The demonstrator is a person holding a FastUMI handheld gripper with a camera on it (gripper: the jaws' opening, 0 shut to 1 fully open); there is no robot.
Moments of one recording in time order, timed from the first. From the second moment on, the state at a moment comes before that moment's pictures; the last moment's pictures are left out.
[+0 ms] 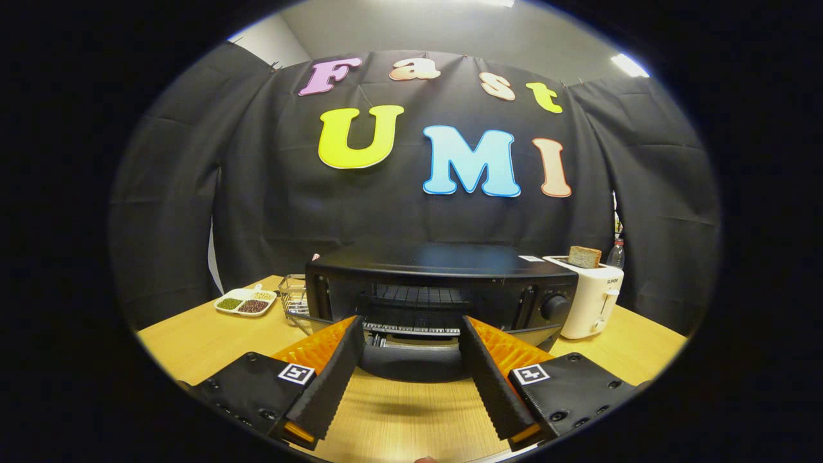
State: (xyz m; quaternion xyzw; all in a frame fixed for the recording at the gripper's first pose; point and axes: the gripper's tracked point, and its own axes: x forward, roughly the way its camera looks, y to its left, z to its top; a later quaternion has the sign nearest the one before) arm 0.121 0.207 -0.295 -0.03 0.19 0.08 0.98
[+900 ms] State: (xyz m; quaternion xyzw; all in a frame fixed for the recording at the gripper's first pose) arm 0.041 0.201 -0.350 0.00 0.33 0.09 0.94
